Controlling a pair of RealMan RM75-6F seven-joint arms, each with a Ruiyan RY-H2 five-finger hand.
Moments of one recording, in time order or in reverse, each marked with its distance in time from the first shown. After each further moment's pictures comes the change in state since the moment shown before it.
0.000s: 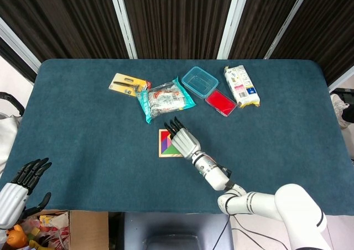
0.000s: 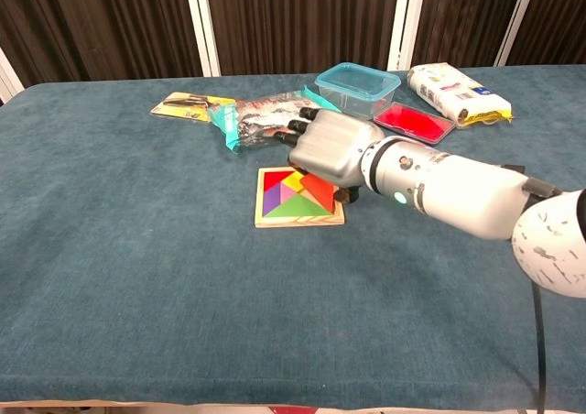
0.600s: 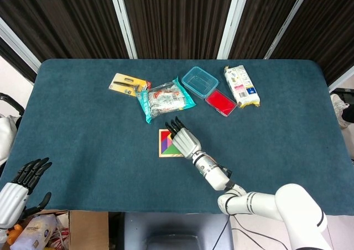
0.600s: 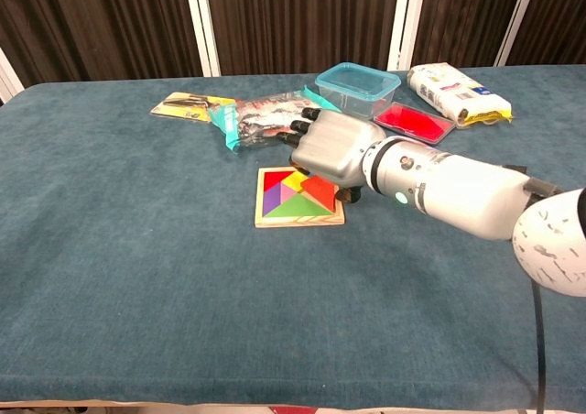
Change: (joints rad) left arm -0.003 0.000 -0.001 -0.004 -0.003 -0.005 0.003; right arm 0.001 0.005 -0.002 -0.010 0.021 0.000 -0.021
